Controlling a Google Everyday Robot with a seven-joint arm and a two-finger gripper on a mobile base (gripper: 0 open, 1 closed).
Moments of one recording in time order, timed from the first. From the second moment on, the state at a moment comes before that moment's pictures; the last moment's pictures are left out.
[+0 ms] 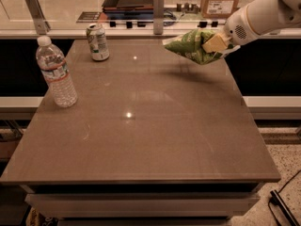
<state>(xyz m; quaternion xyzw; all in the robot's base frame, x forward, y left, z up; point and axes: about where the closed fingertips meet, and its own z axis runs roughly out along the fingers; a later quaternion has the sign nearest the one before) 0.682 -0.186 0.923 -0.42 0.82 0.11 0.37</state>
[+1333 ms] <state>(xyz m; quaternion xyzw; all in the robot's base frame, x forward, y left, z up) 0.597 -0.072 0.947 -0.46 0.80 0.11 0.36</state>
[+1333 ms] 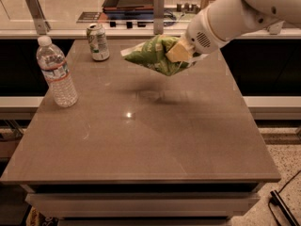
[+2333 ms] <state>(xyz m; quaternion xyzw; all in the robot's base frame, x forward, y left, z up) 0.553 0.000 0.911 -0.47 0.80 0.15 0.34</state>
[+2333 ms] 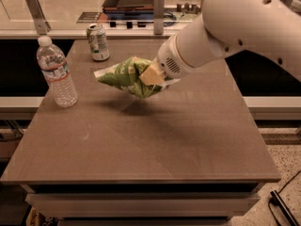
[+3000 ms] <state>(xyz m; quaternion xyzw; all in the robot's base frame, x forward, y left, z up) 0.517 0.035 0.864 -0.49 0.78 0.22 0.31</state>
